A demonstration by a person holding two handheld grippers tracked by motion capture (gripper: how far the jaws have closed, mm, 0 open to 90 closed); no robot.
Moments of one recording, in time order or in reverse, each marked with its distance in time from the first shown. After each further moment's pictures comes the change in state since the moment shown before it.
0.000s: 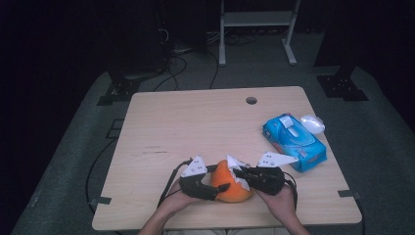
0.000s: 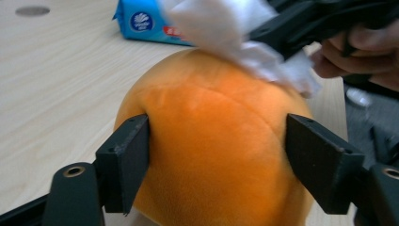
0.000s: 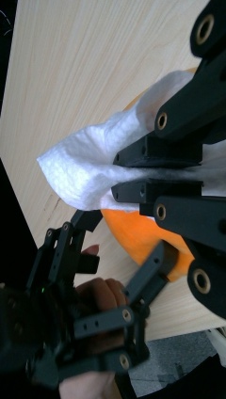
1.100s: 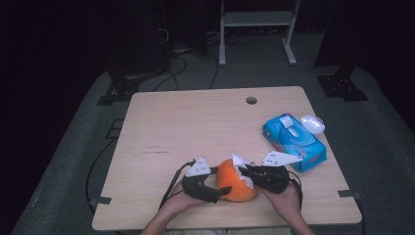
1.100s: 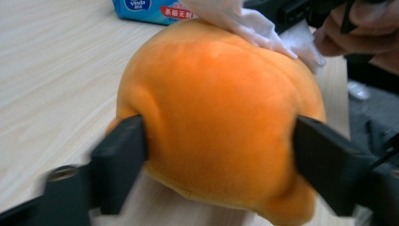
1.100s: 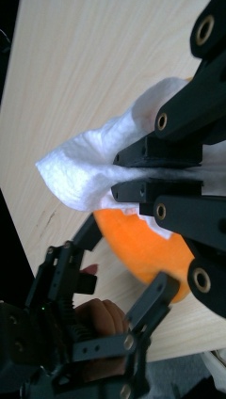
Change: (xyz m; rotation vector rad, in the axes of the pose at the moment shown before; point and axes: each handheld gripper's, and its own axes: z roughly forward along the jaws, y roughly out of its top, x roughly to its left) left arm 0.000 -0.005 0.010 0.058 -0.004 -0.045; right arm -0.005 -0.001 -0.007 0.014 -0.057 -0.039
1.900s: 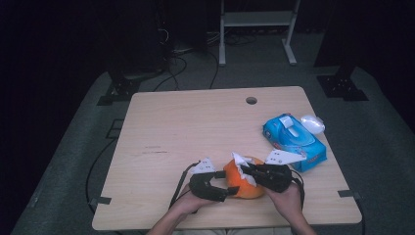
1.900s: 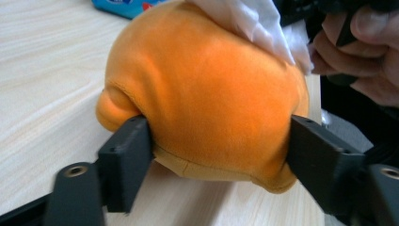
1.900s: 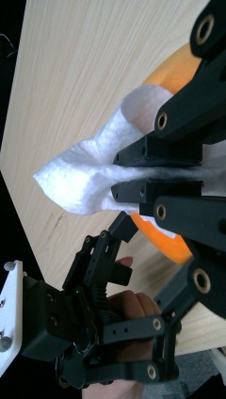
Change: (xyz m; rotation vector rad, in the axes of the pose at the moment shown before) left arm 0.001 -0.004 0.020 -0.061 -0.090 -0.169; right arm -0.007 0.001 -0.007 -0.023 0.000 0.041
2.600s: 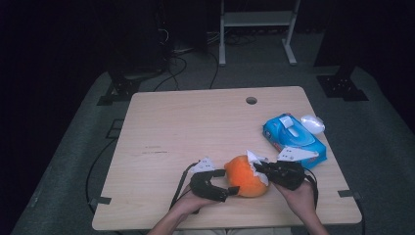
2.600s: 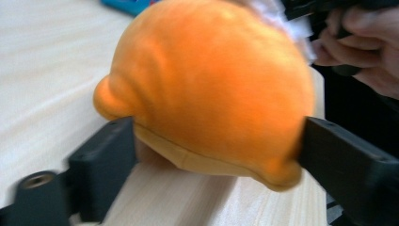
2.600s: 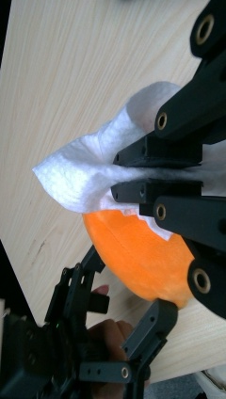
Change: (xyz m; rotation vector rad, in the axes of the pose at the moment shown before) left arm 0.005 -0.005 0.007 0.018 0.001 -0.074; right arm -0.023 -0.006 -0.019 0.063 -0.055 0.017
